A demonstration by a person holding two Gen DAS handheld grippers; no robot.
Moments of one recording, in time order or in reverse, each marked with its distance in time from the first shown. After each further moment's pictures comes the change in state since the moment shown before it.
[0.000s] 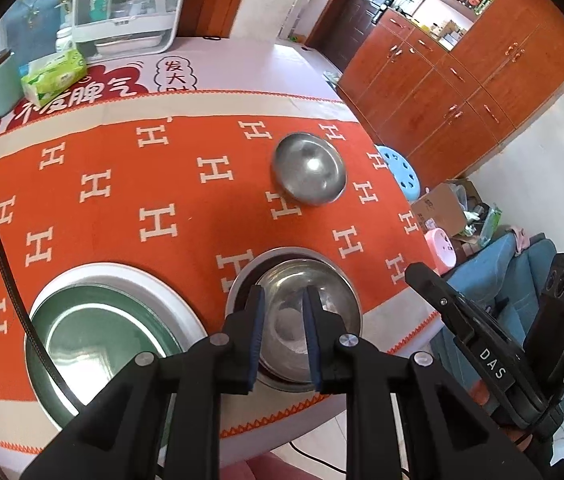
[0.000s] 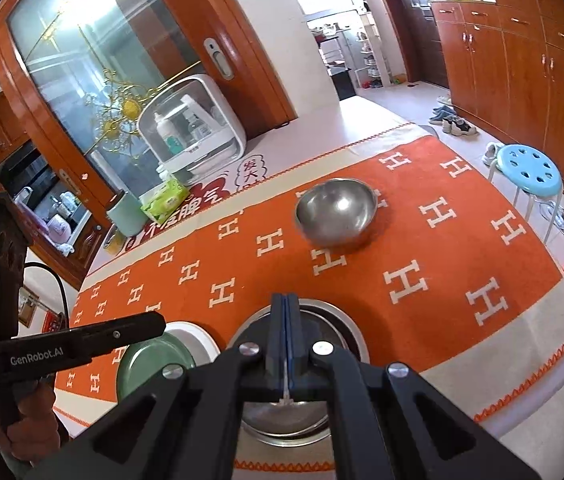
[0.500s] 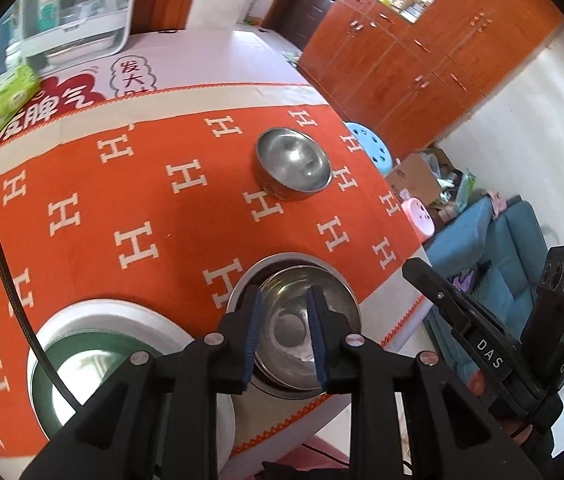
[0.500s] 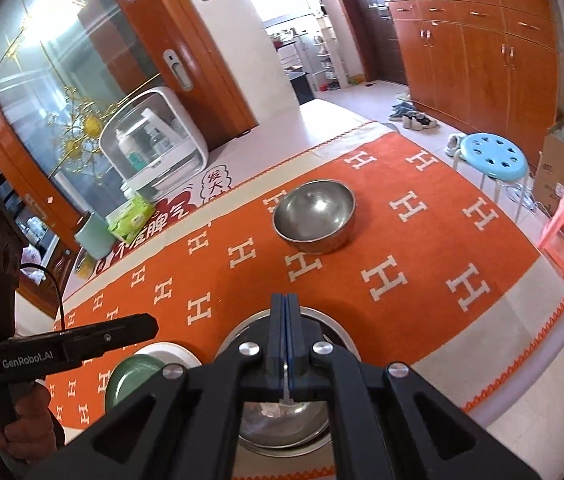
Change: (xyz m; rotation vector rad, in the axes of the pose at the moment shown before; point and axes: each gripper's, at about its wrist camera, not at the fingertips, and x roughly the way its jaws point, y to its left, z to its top) left arm 0.016 0.012 0.027 0.125 0.076 -0.106; right arm 0.003 0.008 -0.003 0.086 -0.036 -0.134
